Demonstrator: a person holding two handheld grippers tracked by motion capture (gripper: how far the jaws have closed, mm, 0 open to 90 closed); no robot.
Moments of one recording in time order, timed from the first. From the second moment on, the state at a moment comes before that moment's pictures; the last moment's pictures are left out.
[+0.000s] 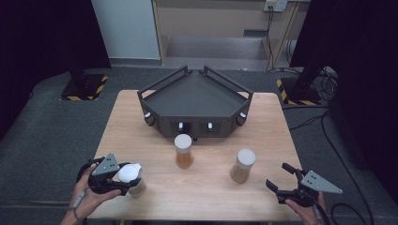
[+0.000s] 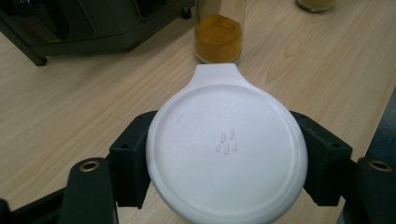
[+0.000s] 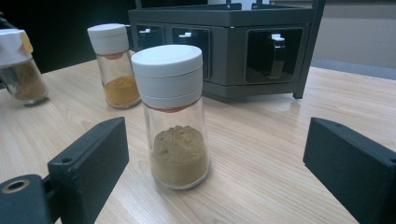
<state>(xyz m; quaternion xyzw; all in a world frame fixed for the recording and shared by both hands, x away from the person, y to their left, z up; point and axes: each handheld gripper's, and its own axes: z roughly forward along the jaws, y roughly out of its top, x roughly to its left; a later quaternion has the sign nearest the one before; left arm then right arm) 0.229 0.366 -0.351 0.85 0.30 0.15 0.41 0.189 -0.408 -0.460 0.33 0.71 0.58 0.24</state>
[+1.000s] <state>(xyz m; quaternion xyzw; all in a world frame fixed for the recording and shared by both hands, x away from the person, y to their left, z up) 0.300 0.365 -0.275 0.88 0.13 0.07 0.45 0.190 -0.408 -0.461 0.33 0.71 0.58 0.24</state>
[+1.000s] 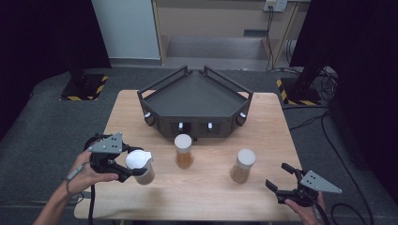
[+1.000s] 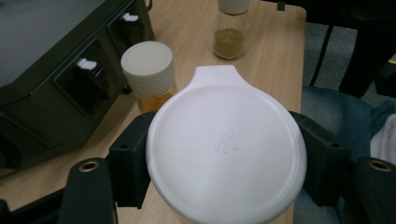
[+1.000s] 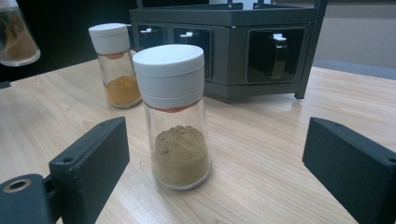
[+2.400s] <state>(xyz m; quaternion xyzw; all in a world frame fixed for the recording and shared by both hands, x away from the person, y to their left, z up) 0.376 0.331 -0.169 0.87 0.15 0.08 0.45 0.190 -0.411 -0.462 0.33 0.70 0.58 0.24</state>
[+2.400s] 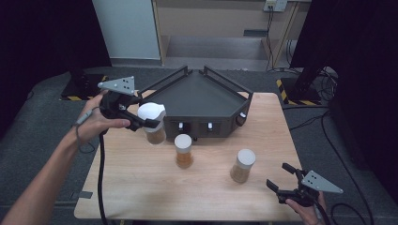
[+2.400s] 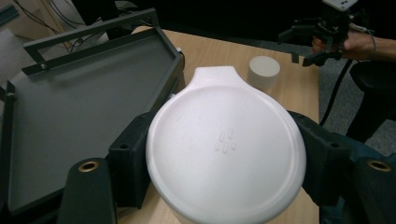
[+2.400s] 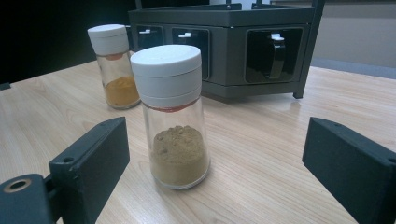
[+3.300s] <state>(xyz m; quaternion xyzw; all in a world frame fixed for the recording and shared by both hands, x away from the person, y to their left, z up) 0.432 0.295 -0.159 0.84 0.29 0.16 0.44 0.190 -0.413 -0.463 0.33 0.70 0.58 0.24</state>
